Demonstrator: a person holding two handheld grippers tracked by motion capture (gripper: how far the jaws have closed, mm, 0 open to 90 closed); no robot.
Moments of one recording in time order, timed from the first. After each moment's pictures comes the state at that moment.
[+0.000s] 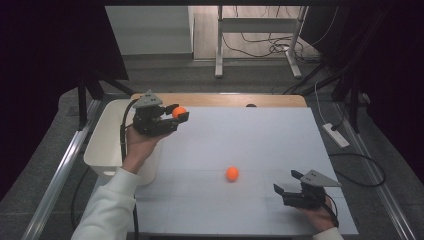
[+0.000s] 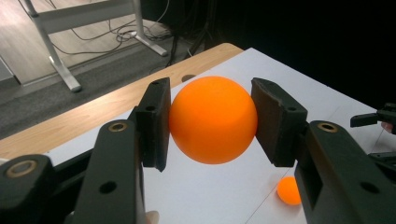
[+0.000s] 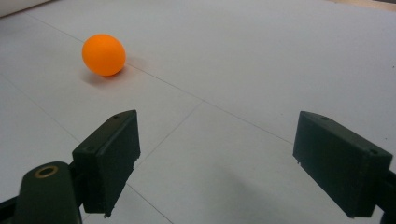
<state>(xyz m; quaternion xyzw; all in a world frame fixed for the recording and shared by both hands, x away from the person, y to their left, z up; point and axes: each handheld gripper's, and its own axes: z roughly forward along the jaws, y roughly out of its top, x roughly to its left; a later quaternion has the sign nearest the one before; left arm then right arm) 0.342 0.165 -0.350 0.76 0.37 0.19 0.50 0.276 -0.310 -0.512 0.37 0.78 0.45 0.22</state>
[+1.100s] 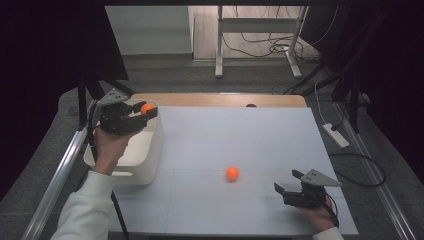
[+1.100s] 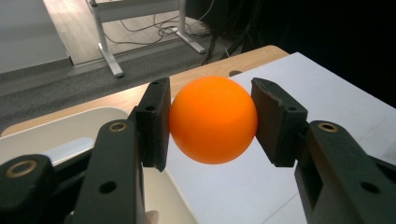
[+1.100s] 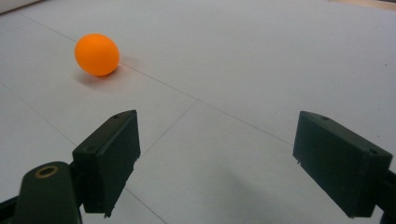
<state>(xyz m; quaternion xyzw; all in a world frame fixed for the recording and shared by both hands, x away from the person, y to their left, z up) 0.330 0.233 -0.347 0.72 0.45 0.22 0.48 0.277 -0.311 -0.512 0.38 0.78 0.44 0.22</state>
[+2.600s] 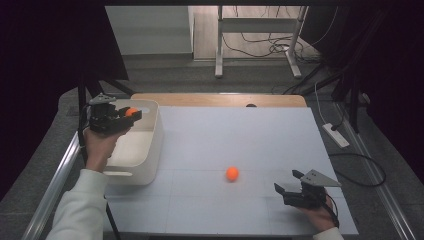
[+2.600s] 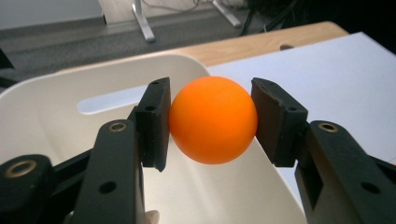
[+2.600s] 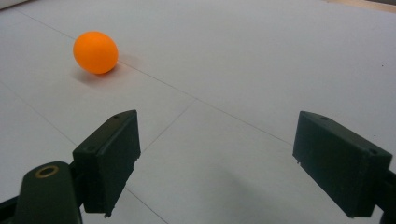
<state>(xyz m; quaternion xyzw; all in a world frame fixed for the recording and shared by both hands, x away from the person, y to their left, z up) 0.355 0.271 -0.381 0.71 0.53 0.21 0.42 0.276 -0.311 -0.512 0.38 0.78 0.44 0.23</state>
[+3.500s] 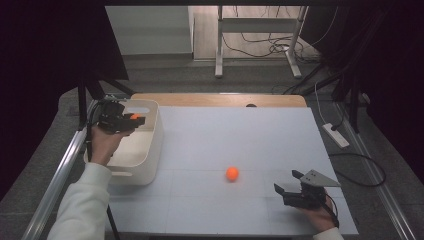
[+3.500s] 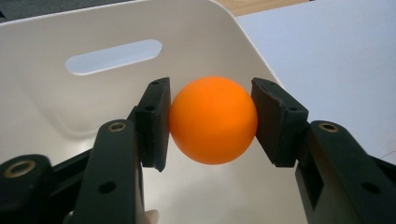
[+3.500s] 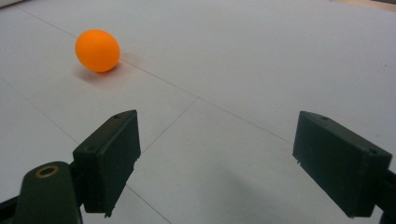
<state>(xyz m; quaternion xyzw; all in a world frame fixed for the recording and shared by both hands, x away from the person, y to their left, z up) 0.380 0.268 -0.399 0.73 0.56 0.16 0.35 0.276 -0.310 -0.512 0.37 0.79 0.44 0.23</state>
